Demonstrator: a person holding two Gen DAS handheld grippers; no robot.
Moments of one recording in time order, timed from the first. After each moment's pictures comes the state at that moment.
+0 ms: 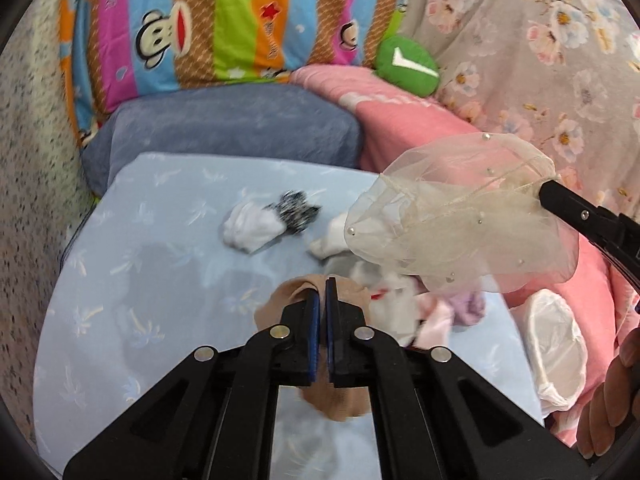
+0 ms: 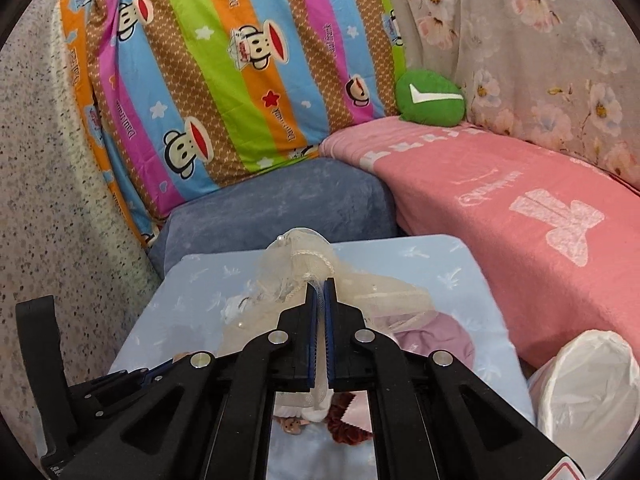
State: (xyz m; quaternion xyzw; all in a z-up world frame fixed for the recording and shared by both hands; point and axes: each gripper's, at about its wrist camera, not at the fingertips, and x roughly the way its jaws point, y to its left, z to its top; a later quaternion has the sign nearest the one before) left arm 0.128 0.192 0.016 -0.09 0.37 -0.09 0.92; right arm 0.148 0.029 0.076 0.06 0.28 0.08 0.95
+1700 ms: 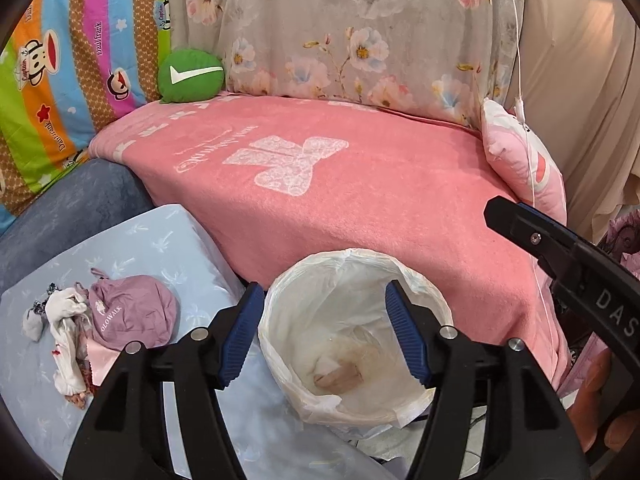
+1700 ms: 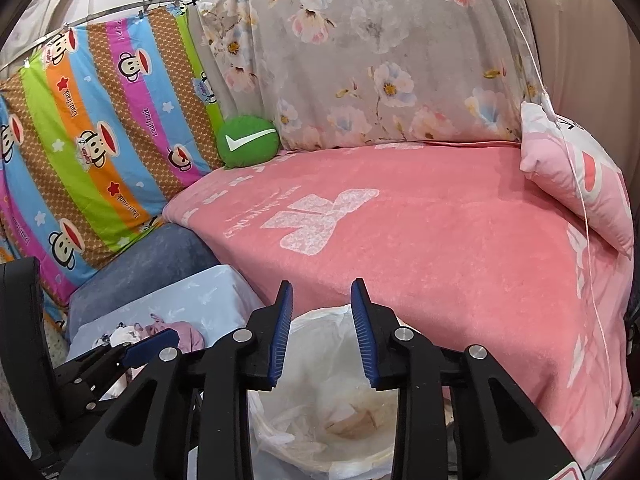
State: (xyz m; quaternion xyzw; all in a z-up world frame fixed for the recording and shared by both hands) left arm 0.053 -0.136 0.049 0.07 0.33 -0.31 0.89; right arm -0.004 -0.288 0.077 0.15 0.24 -0.14 0.95
